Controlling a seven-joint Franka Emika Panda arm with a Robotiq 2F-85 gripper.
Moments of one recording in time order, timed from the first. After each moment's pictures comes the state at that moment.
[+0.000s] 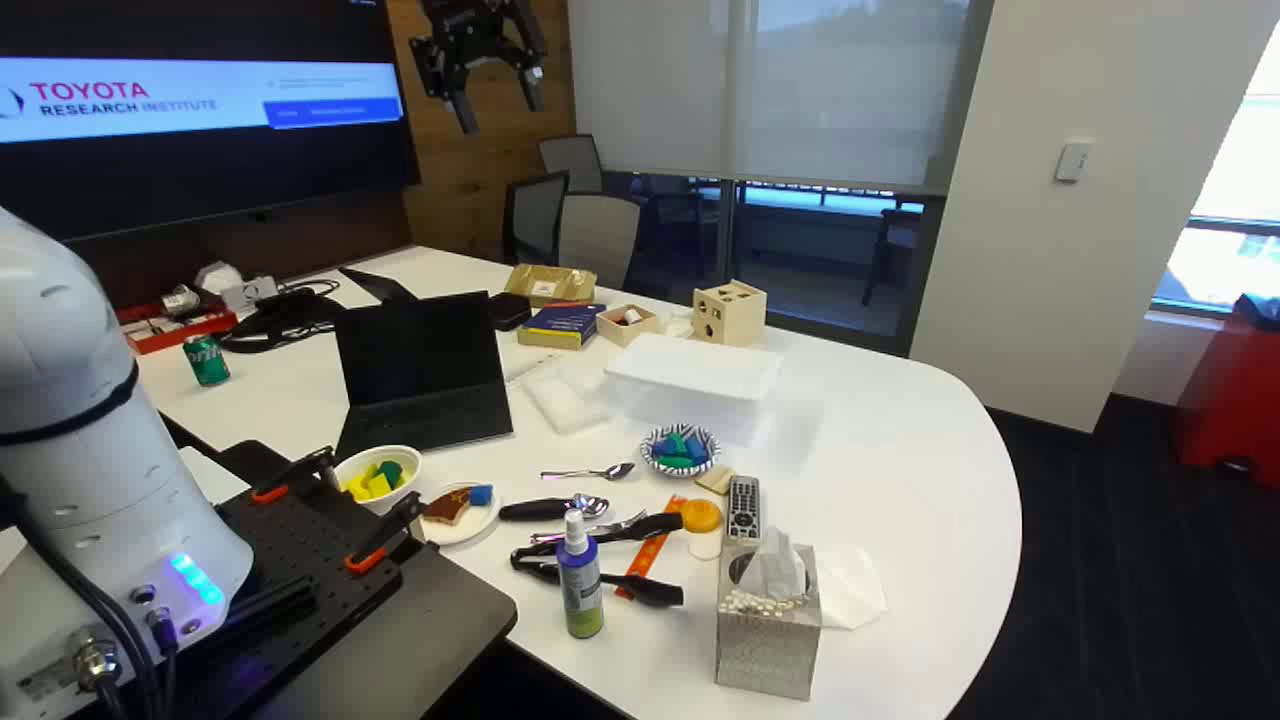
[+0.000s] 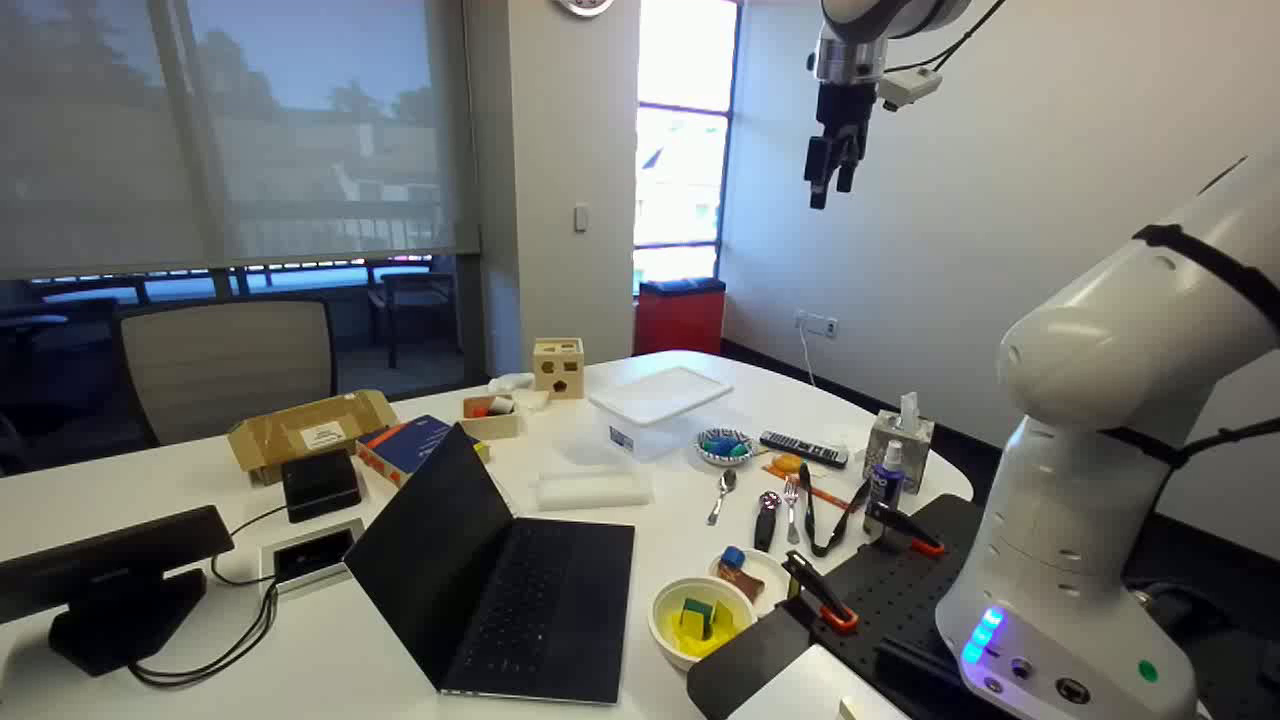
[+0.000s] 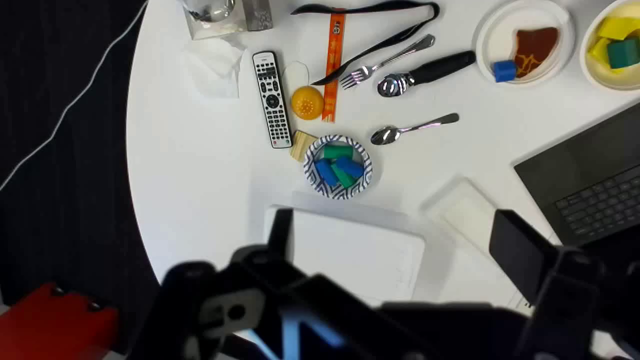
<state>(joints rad) -0.09 -0.57 -0.16 -2.28 -0.29 1.91 -0.37</state>
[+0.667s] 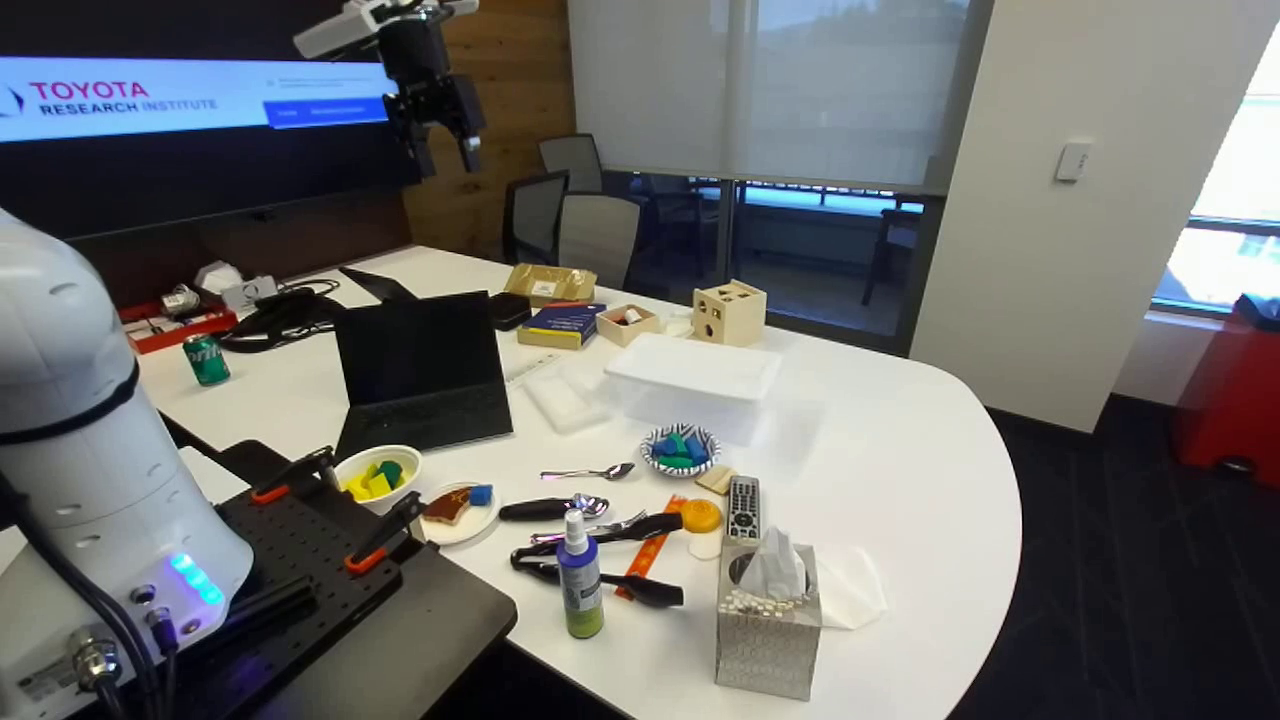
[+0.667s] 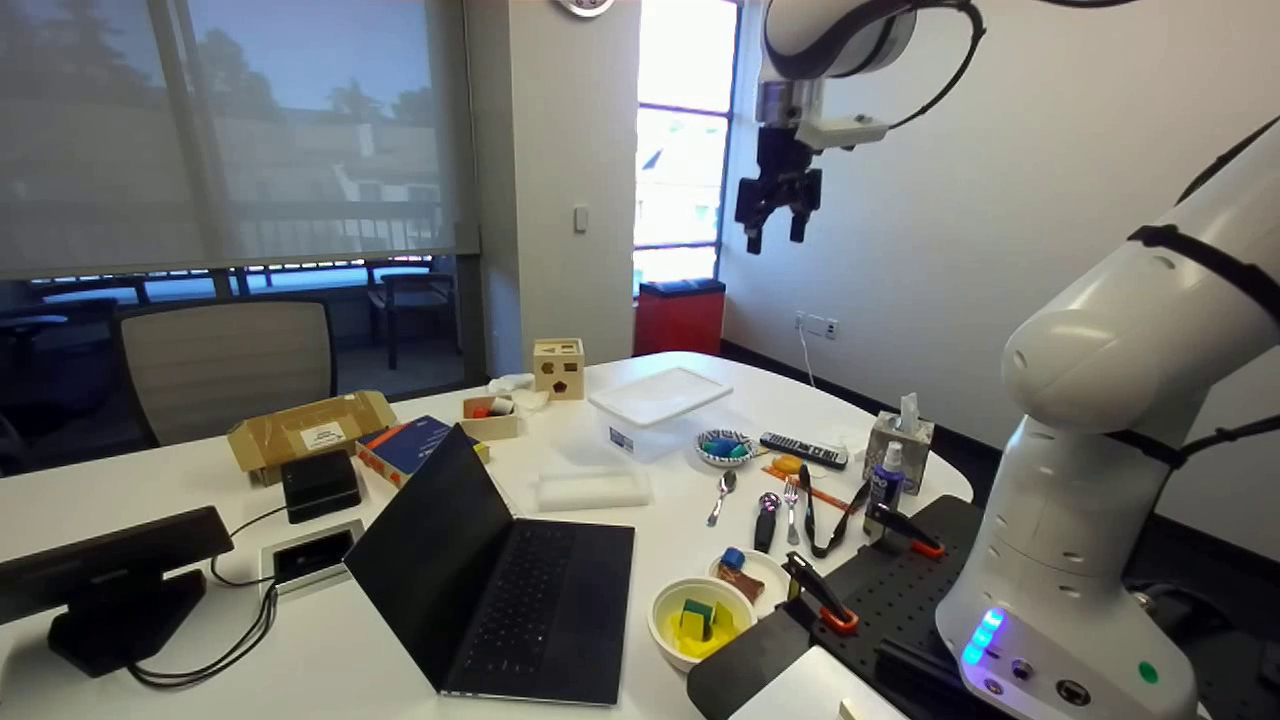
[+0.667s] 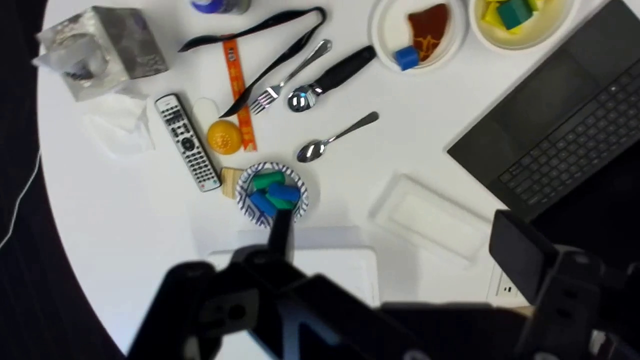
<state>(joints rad) -0.05 -0.52 0.00 -2.38 -0.14 1.94 0.01</state>
